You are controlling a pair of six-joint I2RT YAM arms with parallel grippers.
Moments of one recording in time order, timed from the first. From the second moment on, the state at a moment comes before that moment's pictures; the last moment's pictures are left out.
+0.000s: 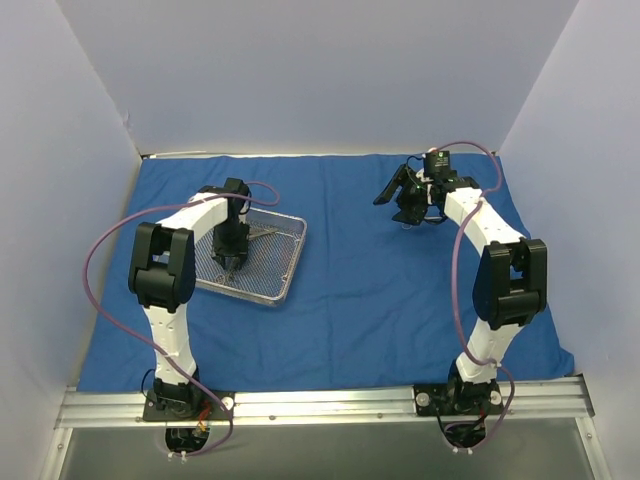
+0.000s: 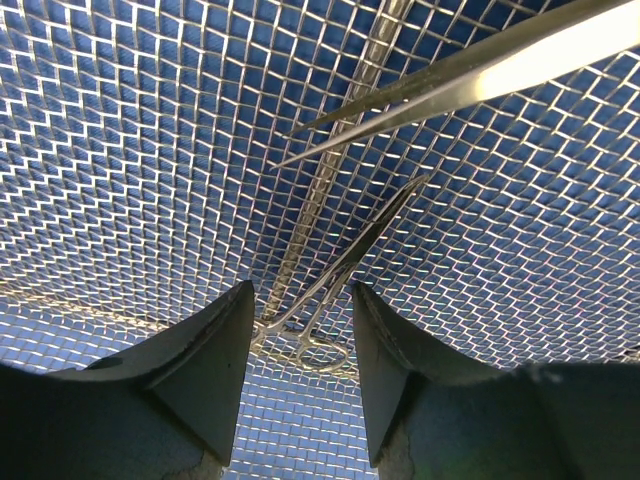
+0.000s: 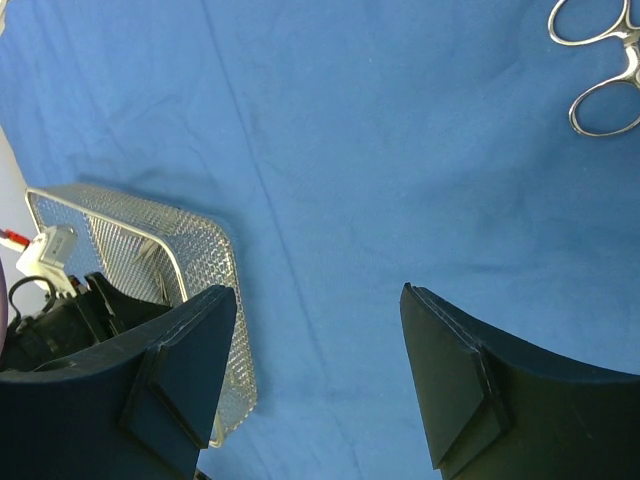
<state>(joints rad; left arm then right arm) -0.24 2.05 1.52 -0.96 -0.14 -0.26 0.13 1.80 1.40 -0.48 -0.32 0.72</state>
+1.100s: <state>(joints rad) -0.23 1.94 1.93 -1.12 0.05 -0.32 0.54 2.17 1.92 -0.48 -0.67 0.55</state>
